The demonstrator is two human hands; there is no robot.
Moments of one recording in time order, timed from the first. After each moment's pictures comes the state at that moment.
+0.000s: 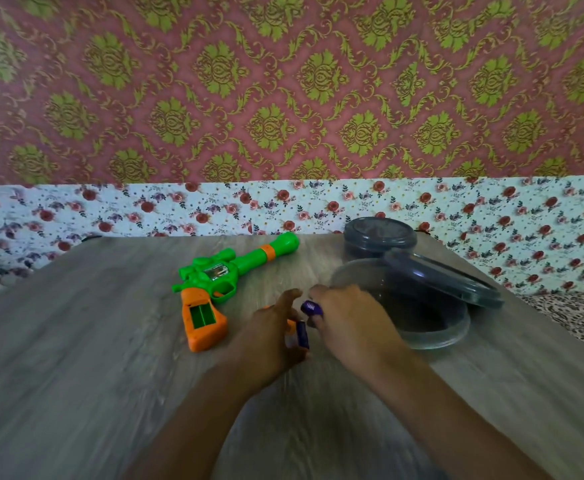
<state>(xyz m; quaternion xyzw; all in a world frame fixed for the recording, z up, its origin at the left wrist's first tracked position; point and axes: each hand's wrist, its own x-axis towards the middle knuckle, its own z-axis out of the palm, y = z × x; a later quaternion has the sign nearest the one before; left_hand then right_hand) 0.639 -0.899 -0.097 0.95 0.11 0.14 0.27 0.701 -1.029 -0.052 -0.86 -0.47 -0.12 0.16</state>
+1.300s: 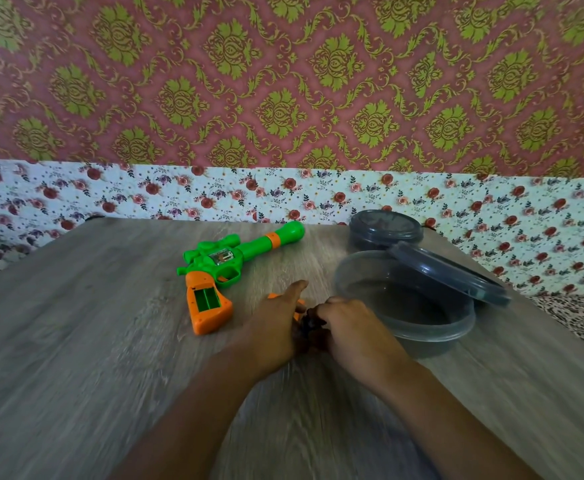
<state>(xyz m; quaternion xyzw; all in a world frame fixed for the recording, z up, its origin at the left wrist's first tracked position) 0.644 -0.899 -0.102 0.94 0.09 0.14 0.30 0.704 -1.031 -0.079 -0.85 -0.50 -0.08 0.14</state>
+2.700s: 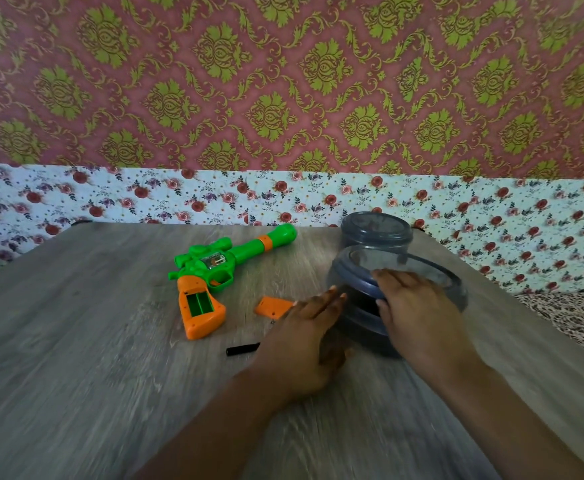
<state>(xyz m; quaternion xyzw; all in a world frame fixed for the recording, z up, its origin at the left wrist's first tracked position) 0.642 -0.935 -0.104 0.97 -0.02 0.17 0.16 0.720 -1.083 -0.054 -0.89 -0.37 -0.25 0.07</state>
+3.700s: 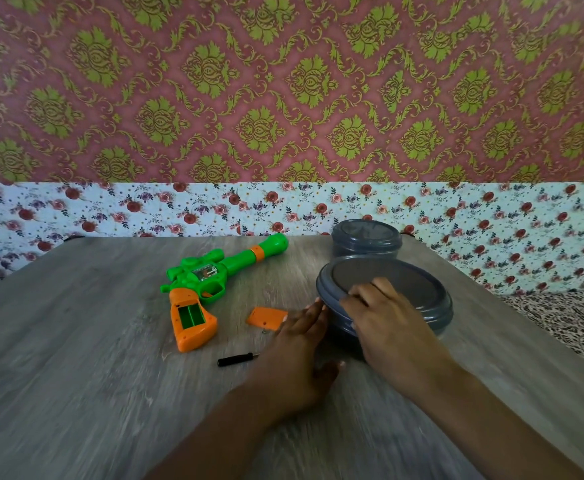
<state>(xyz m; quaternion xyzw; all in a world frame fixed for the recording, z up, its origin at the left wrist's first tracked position) 0.645 -0.939 -0.116 0.97 0.01 0.15 0.18 0.709 -1.078 -0.054 -0.86 -0.45 -0.22 0.01</state>
